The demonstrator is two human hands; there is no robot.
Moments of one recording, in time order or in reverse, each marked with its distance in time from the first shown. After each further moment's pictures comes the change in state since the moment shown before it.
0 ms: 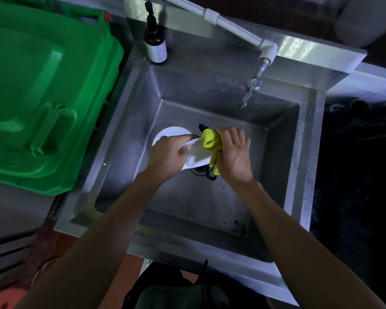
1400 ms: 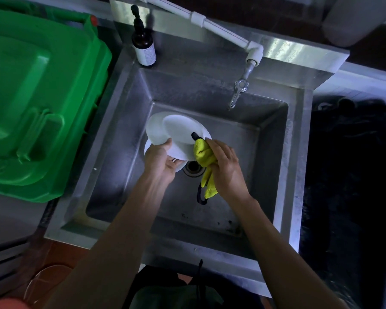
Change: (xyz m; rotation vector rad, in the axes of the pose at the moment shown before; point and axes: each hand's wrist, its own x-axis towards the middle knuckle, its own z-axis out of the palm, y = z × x) left_hand 0.010 0.012 0.024 -1.527 0.236 -0.833; right_hand -0.037 0.005 -0.005 0.282 -0.134 0.147
